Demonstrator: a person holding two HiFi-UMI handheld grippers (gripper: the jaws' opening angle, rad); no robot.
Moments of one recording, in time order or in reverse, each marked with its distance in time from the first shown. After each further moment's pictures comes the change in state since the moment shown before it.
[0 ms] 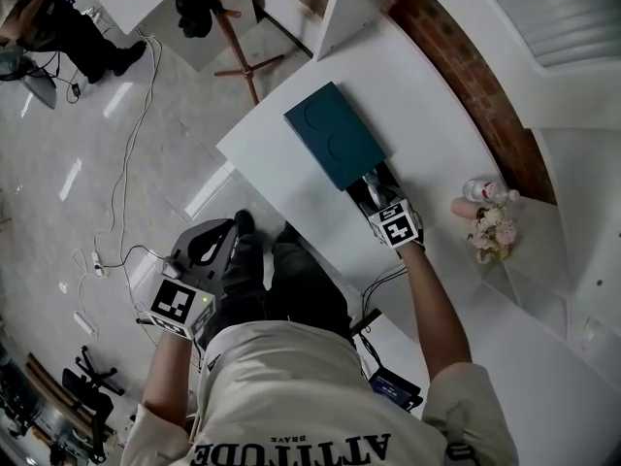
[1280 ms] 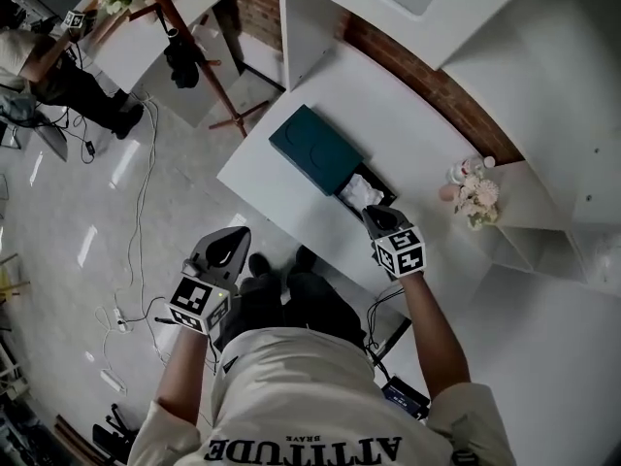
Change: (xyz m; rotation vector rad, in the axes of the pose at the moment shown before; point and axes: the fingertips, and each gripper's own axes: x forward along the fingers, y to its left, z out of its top) left arm -0.006 -0.043 0.015 0.111 -0.057 -0.108; right arm -0.120 0.043 0.026 0.263 -0.453 -0.087
